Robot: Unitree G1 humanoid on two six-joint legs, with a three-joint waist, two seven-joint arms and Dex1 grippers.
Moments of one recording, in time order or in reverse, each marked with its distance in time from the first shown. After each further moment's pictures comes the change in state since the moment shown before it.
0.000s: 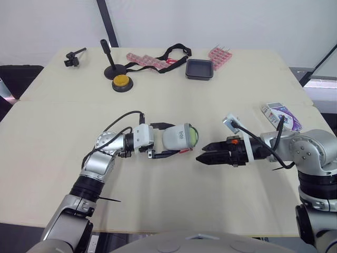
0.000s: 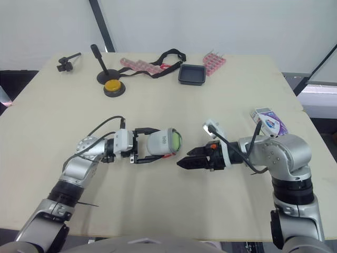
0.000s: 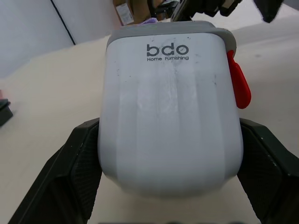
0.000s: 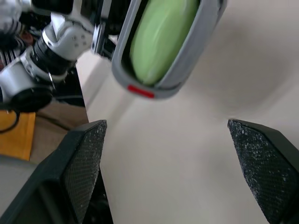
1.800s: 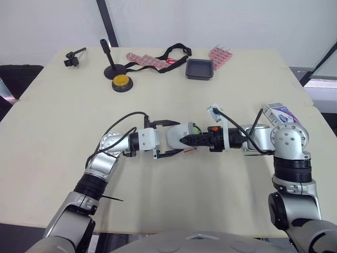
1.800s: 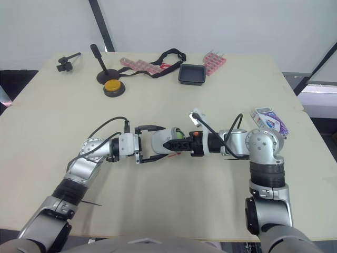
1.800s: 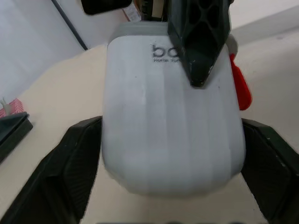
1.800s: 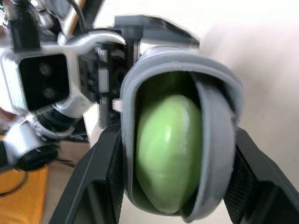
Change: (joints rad) left arm -0.027 -0.013 -0.049 0.061 0.058 -0.075 0.081; right arm -0.100 0.172 0.014 0.177 0.227 -0.003 -0.411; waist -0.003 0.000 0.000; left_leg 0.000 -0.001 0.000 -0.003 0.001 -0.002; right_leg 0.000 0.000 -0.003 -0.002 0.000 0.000
